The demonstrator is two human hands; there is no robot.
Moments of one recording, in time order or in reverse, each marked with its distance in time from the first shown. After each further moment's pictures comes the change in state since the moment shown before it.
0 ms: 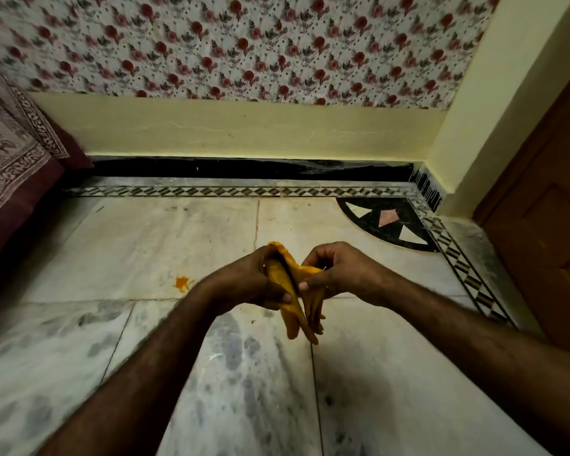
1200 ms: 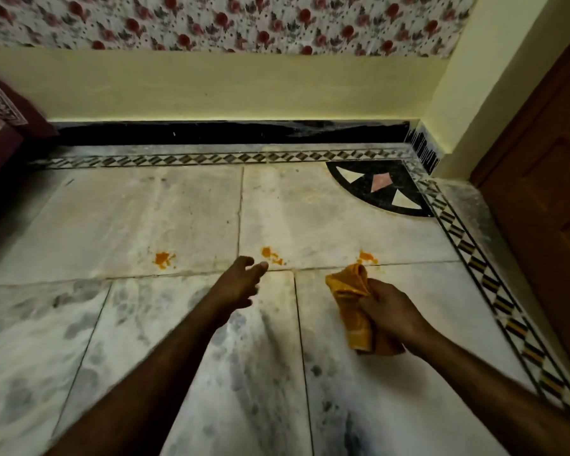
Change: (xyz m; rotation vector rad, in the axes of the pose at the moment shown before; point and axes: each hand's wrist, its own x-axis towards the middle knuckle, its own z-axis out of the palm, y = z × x) left_hand 0.056 -0.087 0.037 -0.041 0.284 -0.205; right_hand -0.051 0.145 0.002 -0.153 0.321 0.269
